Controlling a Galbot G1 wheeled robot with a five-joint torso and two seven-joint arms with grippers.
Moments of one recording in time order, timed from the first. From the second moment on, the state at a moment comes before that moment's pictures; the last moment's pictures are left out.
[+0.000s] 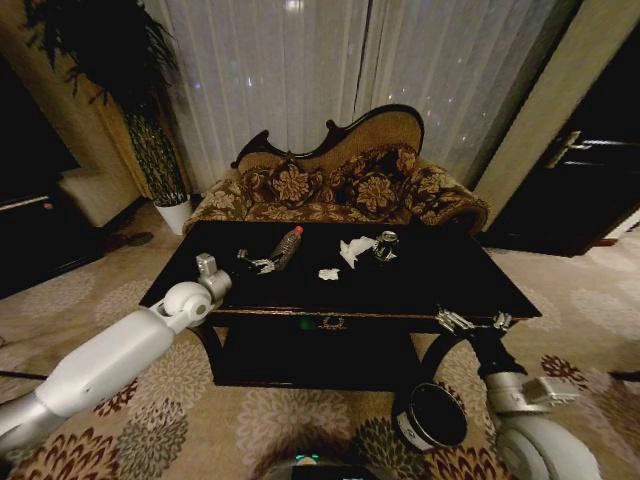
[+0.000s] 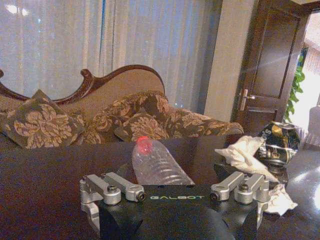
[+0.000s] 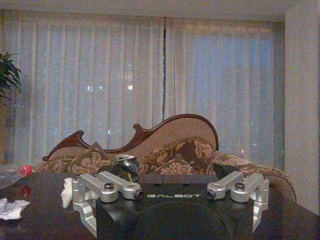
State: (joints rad) left arm 0.48 -0.67 0.29 -1.71 -1.11 0.06 0.05; right arm -1.82 1.15 0.87 2.35 0.51 0.07 0.11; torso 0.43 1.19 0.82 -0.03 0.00
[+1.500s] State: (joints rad) left arm 0.80 -0.55 0.00 -1.98 -1.12 0.07 0.02; right arm -1.82 1.14 0.88 2.34 0.38 0.10 0.12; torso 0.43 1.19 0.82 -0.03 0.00
